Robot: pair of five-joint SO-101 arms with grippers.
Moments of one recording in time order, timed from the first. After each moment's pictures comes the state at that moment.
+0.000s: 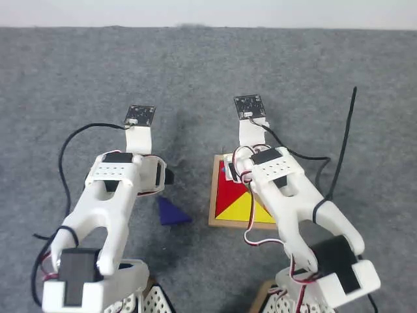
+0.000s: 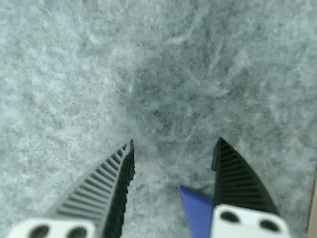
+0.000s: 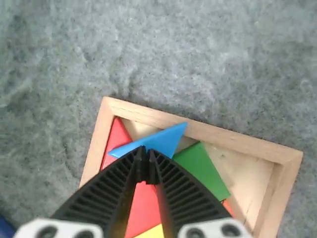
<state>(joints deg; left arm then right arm) -5.4 -10.7 51.6 49.5 2.4 -25.6 -5.5 41.1 38.9 -12.7</state>
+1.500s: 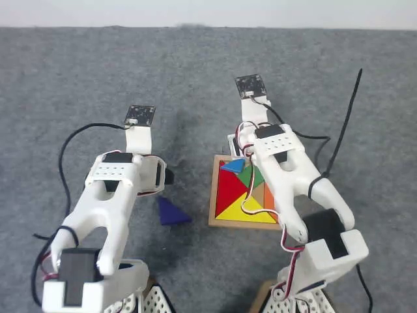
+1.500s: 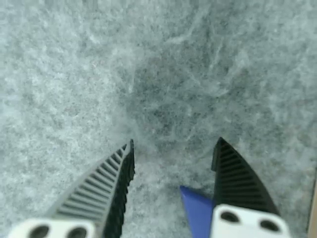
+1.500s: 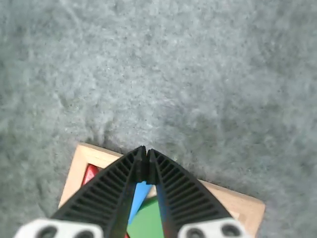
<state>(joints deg) -5.4 -10.7 51.6 49.5 2.4 -21.0 6.9 24.6 42.3 -5.1</state>
